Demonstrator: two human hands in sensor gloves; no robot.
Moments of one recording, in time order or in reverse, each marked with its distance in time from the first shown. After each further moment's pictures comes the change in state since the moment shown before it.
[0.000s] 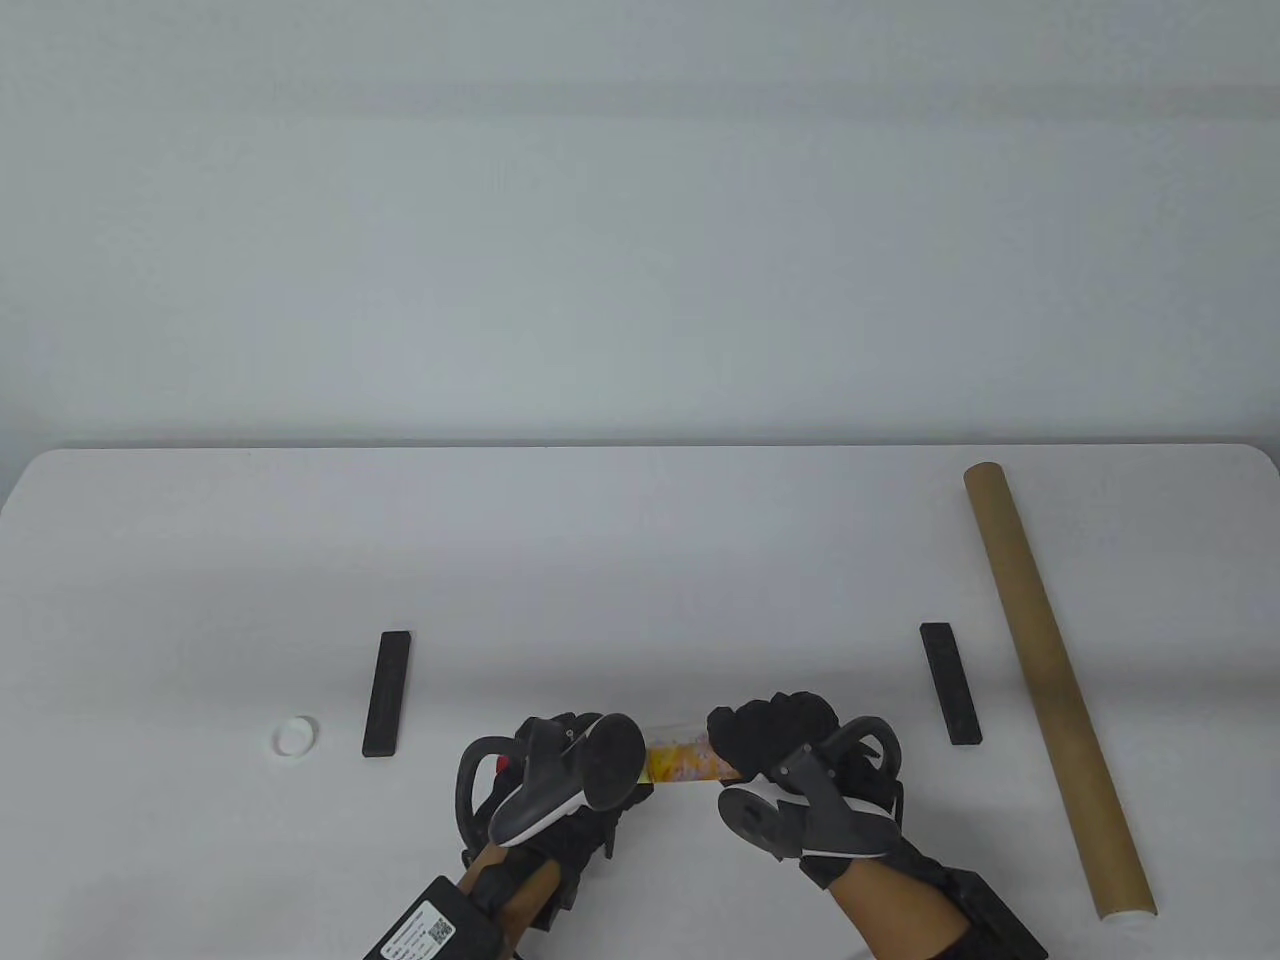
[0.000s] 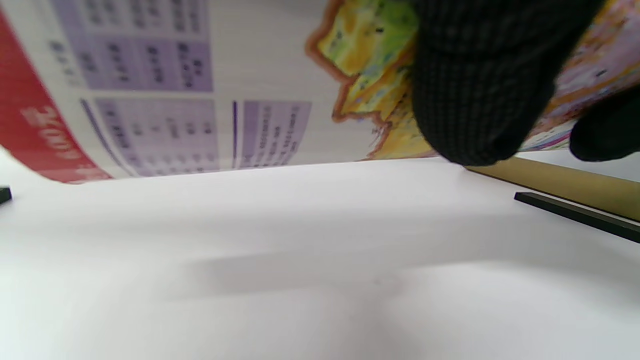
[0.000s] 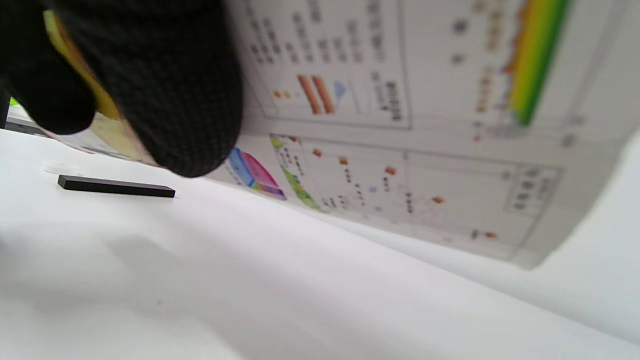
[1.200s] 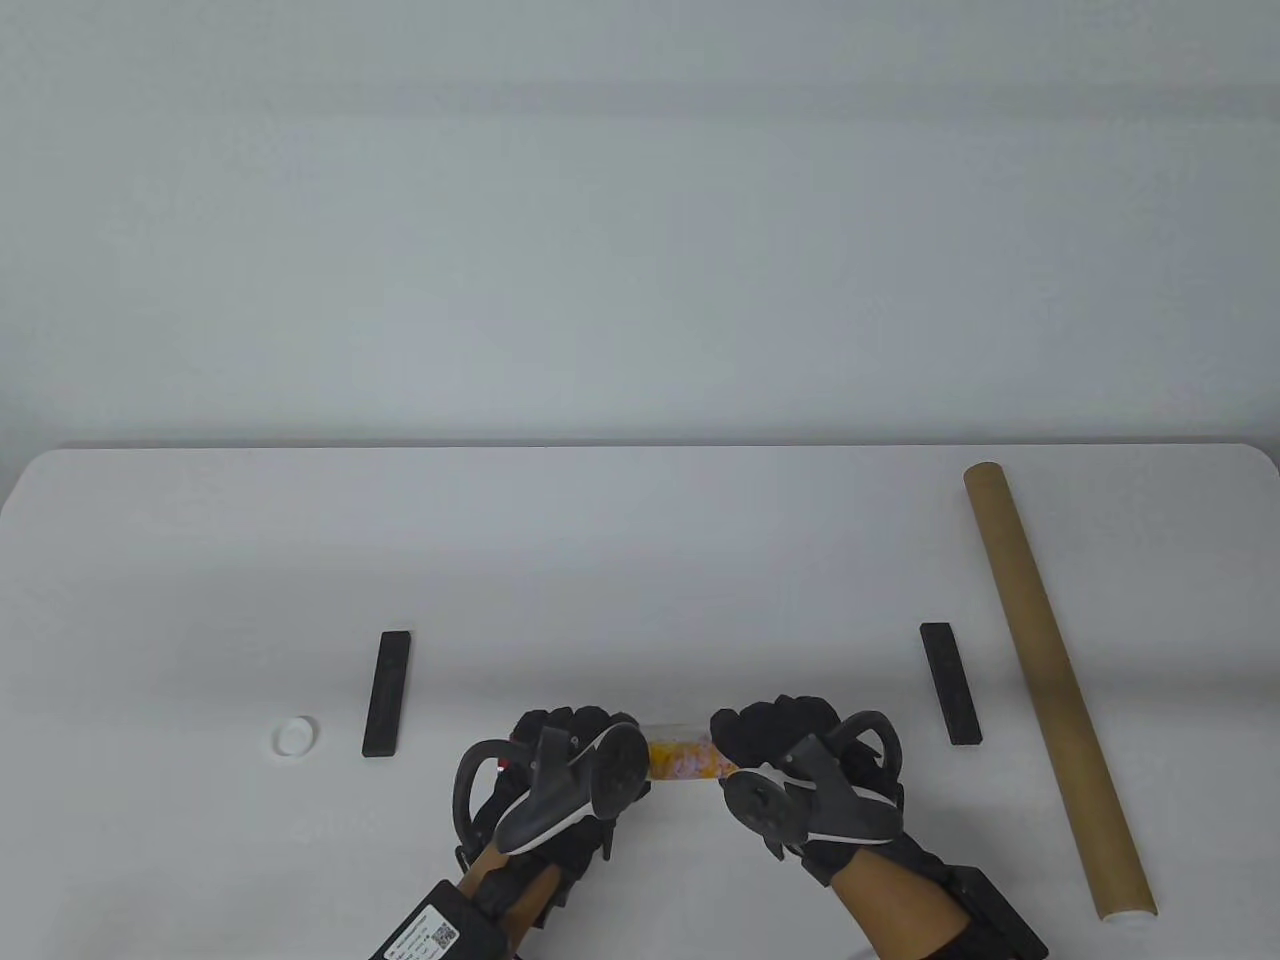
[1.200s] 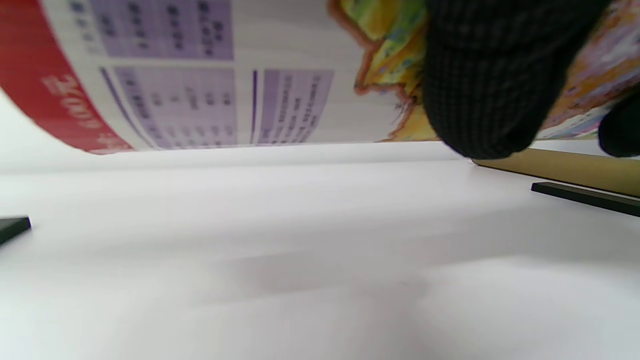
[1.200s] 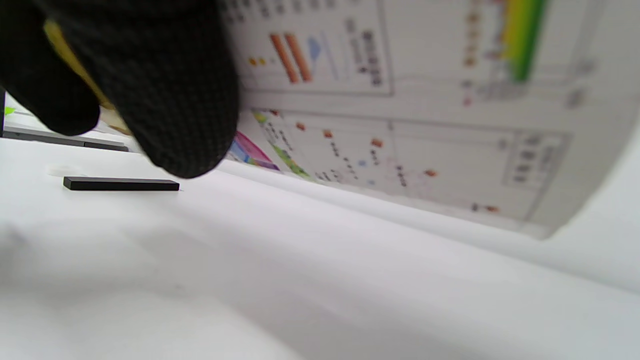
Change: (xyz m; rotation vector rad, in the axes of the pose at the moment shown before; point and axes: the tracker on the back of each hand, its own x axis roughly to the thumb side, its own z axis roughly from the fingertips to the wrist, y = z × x) left_hand 0.002 -0.003 0.001 0.028 0.006 -0.089; right_hand -0.008 0.010 -0.001 0.061 0.023 -0.092
